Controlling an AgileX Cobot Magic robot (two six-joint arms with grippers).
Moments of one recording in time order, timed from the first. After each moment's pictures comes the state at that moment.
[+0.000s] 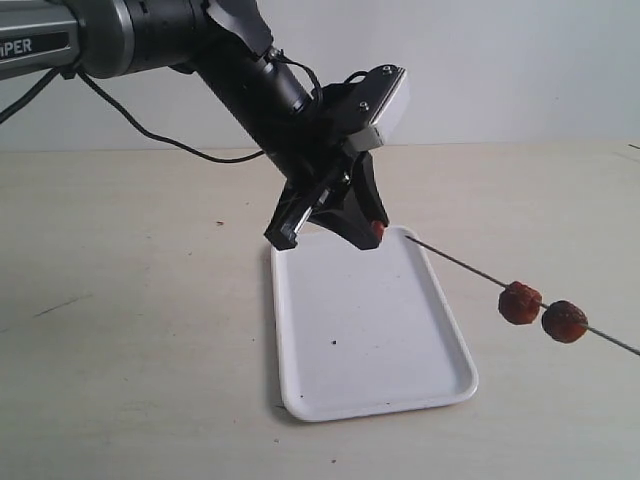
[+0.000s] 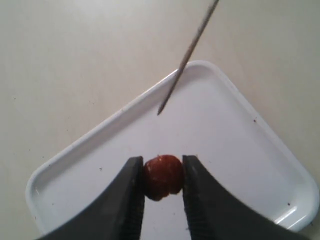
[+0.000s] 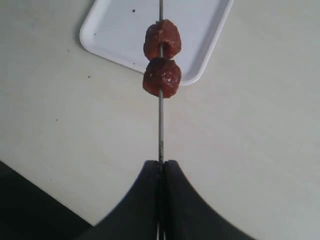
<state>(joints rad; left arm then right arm) -0.59 2.17 -1.90 -0.66 1.21 1.71 0.27 0.73 -0.71 0.17 1.11 -0.13</state>
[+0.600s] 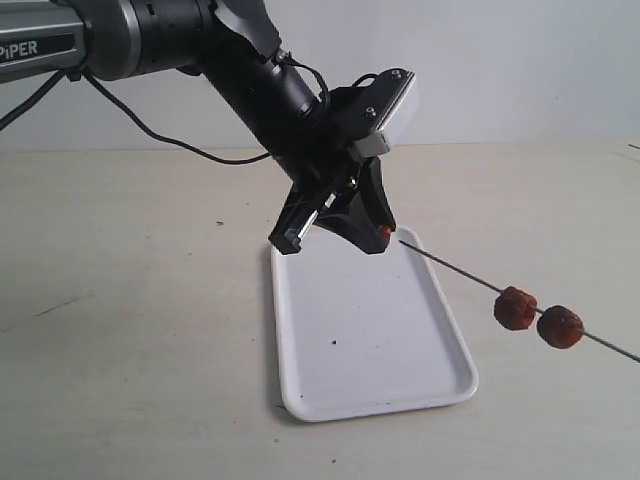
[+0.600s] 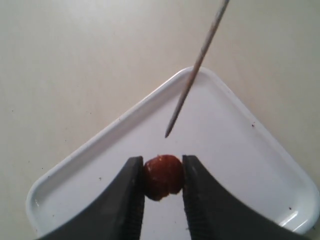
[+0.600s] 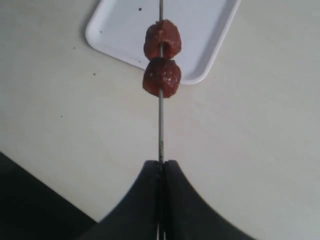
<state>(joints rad) -0.61 2.17 -1.90 -0.66 1.21 1.73 0.27 0.73 -0.71 0.19 1.12 -0.15</state>
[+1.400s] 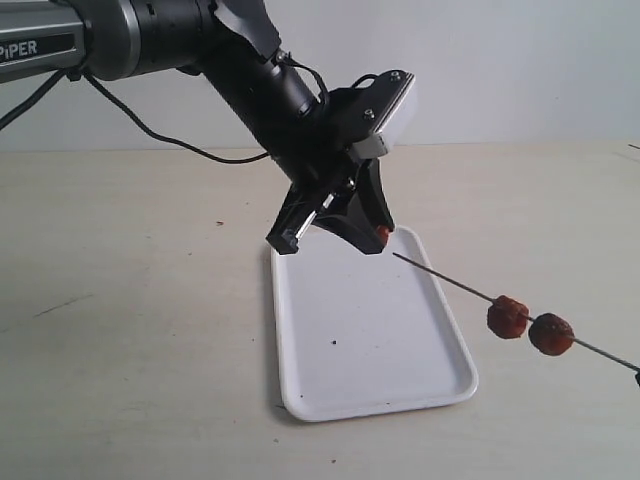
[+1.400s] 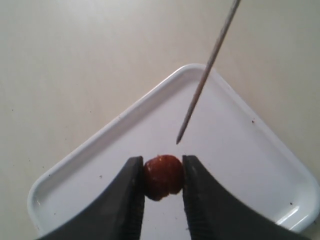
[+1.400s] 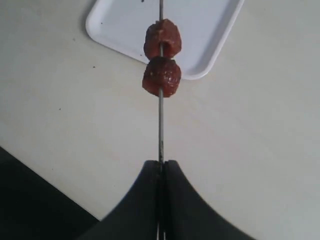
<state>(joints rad) -0.61 2.17 -1.90 -0.65 1.21 1.74 0.27 0.77 -0.71 0.19 1.11 -0.17</state>
